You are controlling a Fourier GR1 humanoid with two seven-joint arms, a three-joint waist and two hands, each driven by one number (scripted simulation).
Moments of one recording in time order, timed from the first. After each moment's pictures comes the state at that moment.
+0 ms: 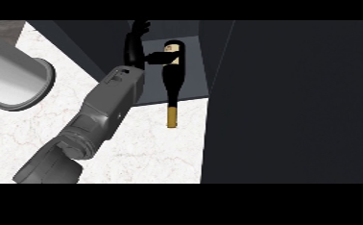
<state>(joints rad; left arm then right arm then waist) -1.19 0.06 -0.43 0.00 0.69 0.60 -0.59 0.03 -0.12 -0.18 -2.30 -0.48 0.40 0.31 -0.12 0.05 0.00</state>
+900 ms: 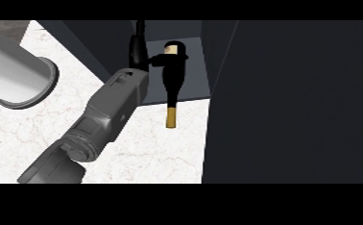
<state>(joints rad) -1.17 0.04 -0.40 -0.03 0.70 0.56 -0.67 0.06 -0.11 -0.18 -2.31 -0.47 0.41 0.30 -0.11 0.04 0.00</state>
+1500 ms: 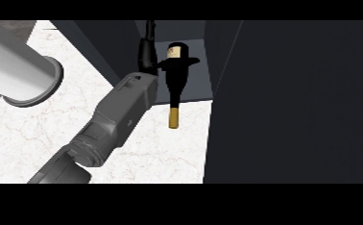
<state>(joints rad) -1.13 0.00 -0.36 -0.12 0.72 0.52 -0.77 0.06 -0.10 -0.16 -2.33 -0.47 0.39 0.32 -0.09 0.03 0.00</state>
